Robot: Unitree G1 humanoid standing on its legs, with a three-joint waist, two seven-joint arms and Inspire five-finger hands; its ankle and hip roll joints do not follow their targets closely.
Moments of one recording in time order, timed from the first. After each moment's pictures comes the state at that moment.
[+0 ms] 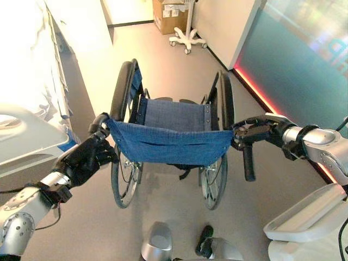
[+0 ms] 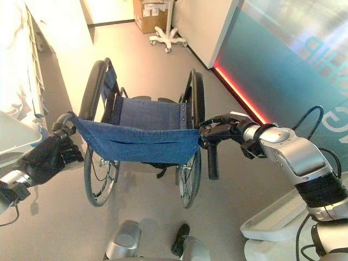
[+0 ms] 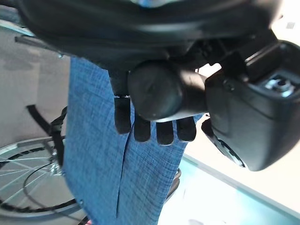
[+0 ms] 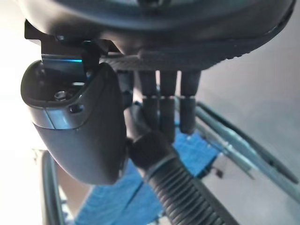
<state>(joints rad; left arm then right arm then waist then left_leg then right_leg) 0.25 0.84 0.36 -0.14 -1.05 0.46 -0.24 -0.60 -1.03 0.29 -0.09 0.60 0.75 0.24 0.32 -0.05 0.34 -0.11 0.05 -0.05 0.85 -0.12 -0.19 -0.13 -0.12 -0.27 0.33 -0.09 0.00</state>
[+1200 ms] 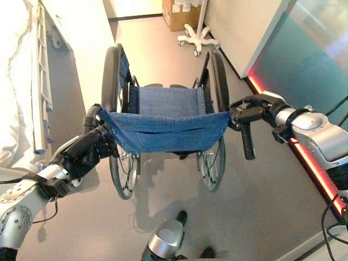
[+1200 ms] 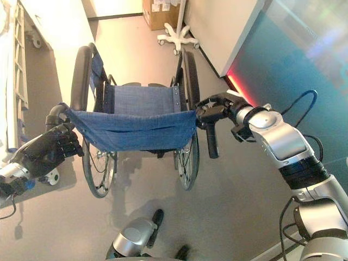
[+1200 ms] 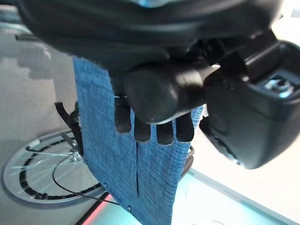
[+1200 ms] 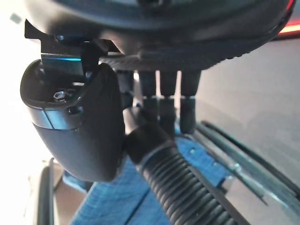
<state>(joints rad) 0.15 0.96 0.32 -0.09 -1.04 0.42 -0.29 -0.77 -0.92 0.41 0.03 0.44 0.68 0.17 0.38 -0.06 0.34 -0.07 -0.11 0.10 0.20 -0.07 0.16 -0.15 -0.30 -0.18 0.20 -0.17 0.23</state>
